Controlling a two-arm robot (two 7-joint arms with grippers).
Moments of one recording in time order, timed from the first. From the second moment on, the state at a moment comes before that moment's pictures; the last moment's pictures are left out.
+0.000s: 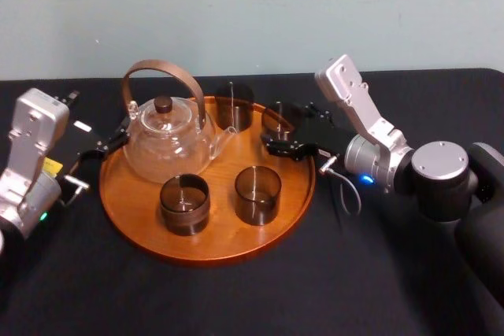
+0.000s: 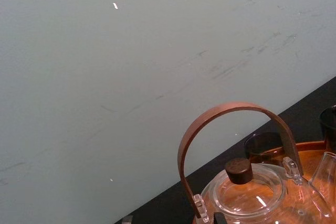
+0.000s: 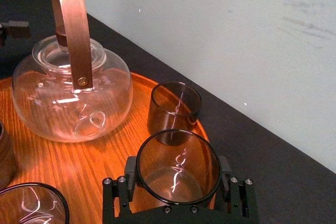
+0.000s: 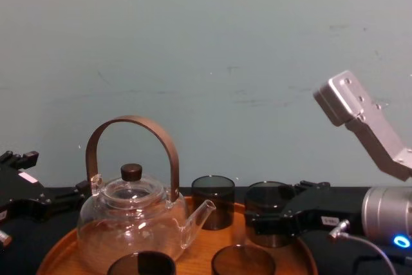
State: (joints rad) left arm -0.20 0.60 0.45 -1.41 -0.25 -0.12 0.03; right arm 0.48 0.25 -0.46 -1.10 0.11 0.08 0.45
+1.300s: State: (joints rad) left arm -0.20 0.60 0.45 -1.41 -0.25 -0.12 0.03; right arm 0.52 0.21 -0.48 -0.98 0.09 0.04 0.46
